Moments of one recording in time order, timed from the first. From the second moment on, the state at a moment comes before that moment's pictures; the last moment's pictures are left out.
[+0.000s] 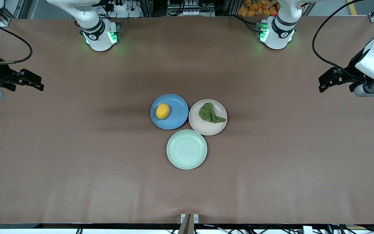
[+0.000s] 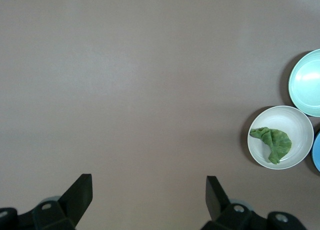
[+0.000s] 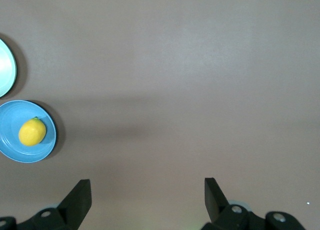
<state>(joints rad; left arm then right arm) 0.00 0.03 -0.15 -1.52 0.02 1.59 -0.16 0.01 0.04 0.00 -1.54 0.01 1.51 0.03</state>
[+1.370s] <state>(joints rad) -0.24 0.42 -0.31 -1.54 0.02 1.94 -0.71 0.07 0.20 0.02 -1.48 0.01 1.66 0.02</state>
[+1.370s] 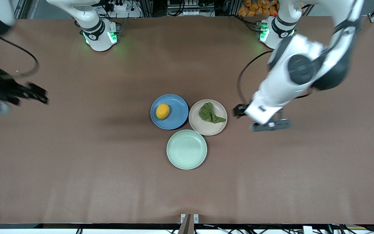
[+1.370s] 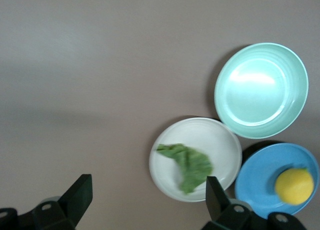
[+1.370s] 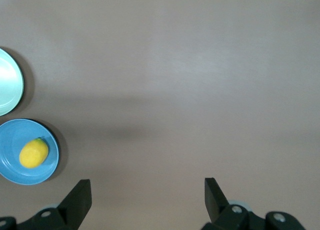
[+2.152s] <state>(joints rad) -0.42 0.71 -0.31 -1.55 0.14 2.12 -1.09 0.38 0.49 0.02 -1.48 0.02 1.93 0.47</state>
